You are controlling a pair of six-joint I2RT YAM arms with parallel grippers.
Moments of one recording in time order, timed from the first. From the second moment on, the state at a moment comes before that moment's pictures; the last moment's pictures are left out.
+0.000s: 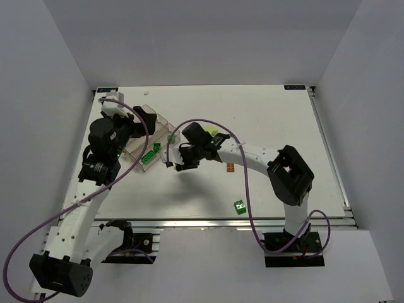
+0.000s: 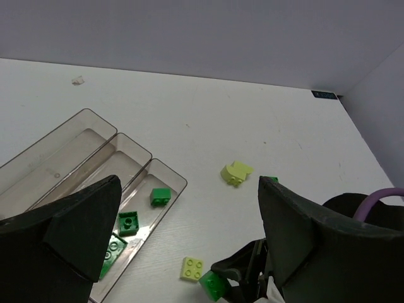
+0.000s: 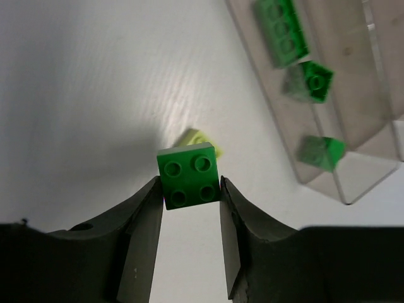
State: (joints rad) left arm -0.21 0.92 0.94 -0.10 0.05 -0.30; right arm 0.93 1.92 1.44 -0.41 -0.45 -1.00
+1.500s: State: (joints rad) left arm -0.21 0.87 0.93 -0.10 -0.15 -0.32; right arm 1.00 2.28 1.85 -0.13 0.04 -1.10
